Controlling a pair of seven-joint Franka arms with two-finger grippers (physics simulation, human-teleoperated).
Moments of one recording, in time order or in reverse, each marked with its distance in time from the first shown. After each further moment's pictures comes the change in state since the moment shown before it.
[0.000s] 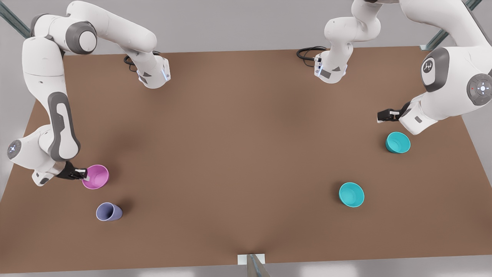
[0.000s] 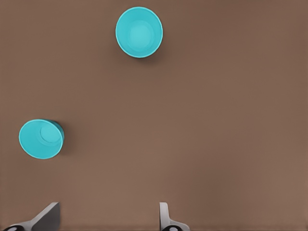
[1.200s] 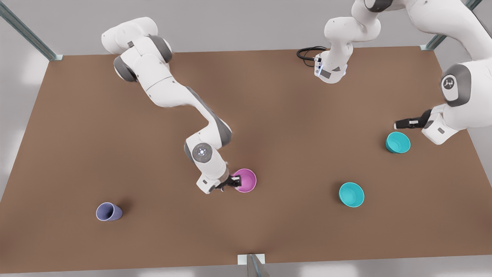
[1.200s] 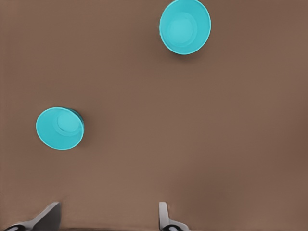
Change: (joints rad) left arm -0.001 0.095 0.234 -0.037 -0.024 0.048 0.073; right arm 0.914 0.309 0.035 0.629 -0.234 -0.041 1.177
